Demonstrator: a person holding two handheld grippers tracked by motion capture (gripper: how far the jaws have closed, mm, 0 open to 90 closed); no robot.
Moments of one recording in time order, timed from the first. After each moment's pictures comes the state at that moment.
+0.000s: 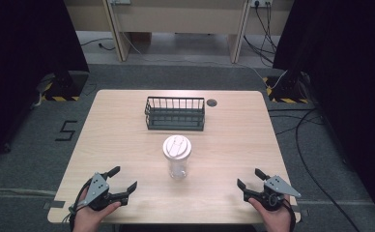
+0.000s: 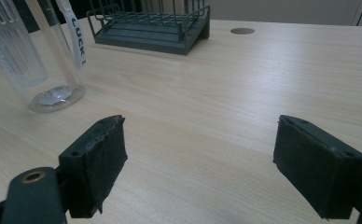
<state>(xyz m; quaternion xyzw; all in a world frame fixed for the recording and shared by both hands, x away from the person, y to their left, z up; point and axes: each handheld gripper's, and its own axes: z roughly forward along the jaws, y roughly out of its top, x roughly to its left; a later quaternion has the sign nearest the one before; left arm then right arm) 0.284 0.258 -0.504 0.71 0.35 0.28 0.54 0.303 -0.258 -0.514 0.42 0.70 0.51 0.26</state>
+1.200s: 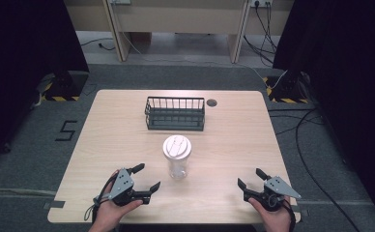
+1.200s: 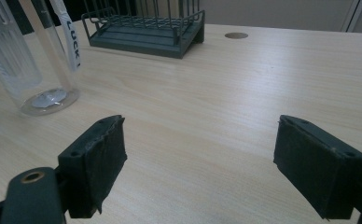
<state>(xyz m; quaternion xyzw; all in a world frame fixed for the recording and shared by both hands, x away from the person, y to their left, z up) 0.303 0.196 -0.496 0.73 0.29 0.24 0.56 0.302 -0.257 -0.514 0.43 0.69 0.51 0.28</state>
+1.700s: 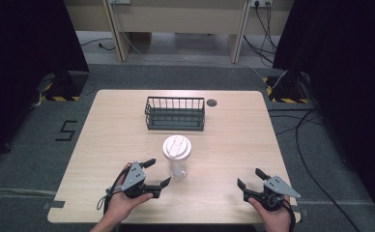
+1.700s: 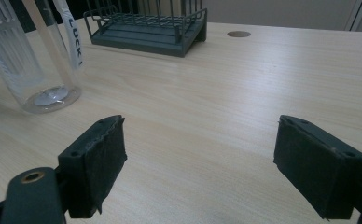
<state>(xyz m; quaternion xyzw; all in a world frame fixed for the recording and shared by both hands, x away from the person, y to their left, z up) 0.325 0.171 -0.498 0.74 0.27 0.22 0.57 0.302 -0.257 -0.514 0.42 0.70 0.51 0.27</state>
